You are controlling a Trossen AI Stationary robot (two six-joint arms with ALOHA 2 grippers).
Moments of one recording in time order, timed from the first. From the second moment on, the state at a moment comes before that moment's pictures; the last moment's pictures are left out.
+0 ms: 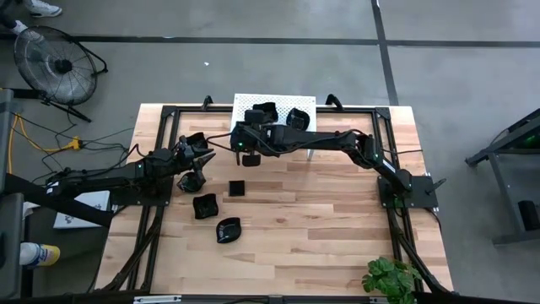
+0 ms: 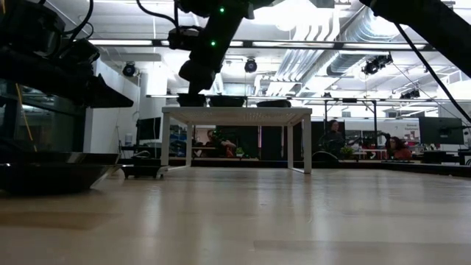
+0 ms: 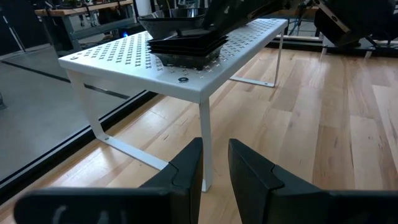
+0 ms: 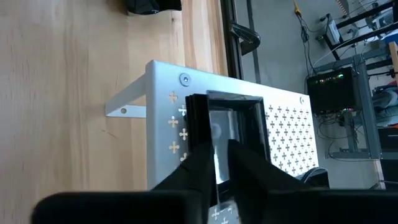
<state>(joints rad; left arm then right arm) 0.22 0.25 0.01 0.05 -0.30 0.00 -0.12 2.28 2.18 -0.74 0.54 -0.37</state>
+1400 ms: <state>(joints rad) 0.22 0.25 0.01 0.05 -0.30 0.00 -0.06 2.23 2.18 -0.73 0.27 -0.31</state>
